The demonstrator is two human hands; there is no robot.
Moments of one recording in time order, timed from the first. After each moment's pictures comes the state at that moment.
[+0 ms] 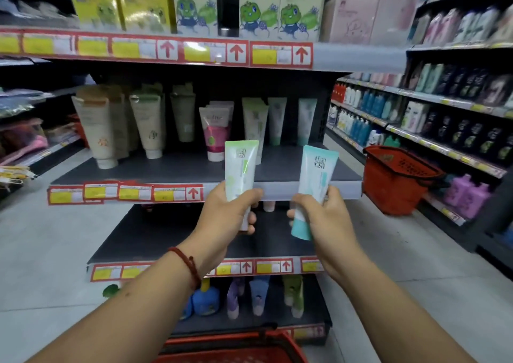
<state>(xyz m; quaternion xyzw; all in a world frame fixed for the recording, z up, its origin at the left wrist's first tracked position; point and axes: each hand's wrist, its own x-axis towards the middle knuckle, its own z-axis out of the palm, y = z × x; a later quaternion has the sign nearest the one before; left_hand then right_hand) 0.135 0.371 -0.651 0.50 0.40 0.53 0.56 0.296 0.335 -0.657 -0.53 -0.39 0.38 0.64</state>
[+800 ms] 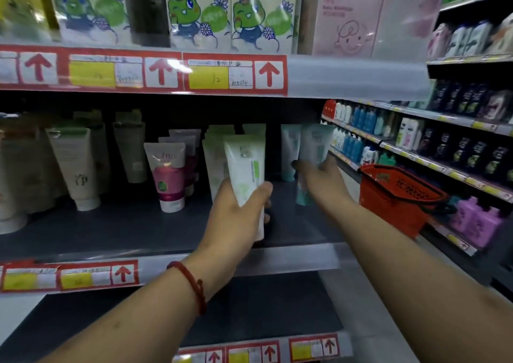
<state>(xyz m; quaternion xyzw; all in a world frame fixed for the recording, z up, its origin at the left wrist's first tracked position) 0.231 0.487 -0.610 0.56 0.42 0.54 0.46 0.407 0.556 -0.606 -0.60 -0.46 0.27 0.60</state>
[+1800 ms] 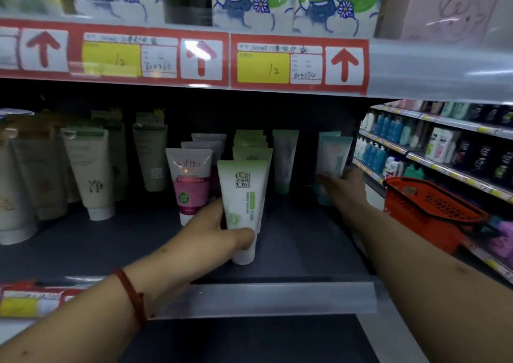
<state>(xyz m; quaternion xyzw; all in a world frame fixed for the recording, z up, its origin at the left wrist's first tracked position) 0.146 0.543 -0.619 0.67 0.50 0.36 0.42 0.458 0.712 -0.677 -0.69 -0.42 0.20 0.55</state>
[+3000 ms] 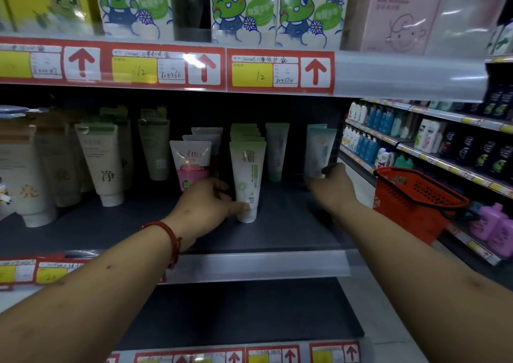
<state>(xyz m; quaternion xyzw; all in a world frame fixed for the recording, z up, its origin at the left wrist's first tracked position) 0.141 0.569 -0.623 0.66 0.58 0.37 0.31 0.395 0.599 -0.632 -0.72 -0.47 0.17 0.48</state>
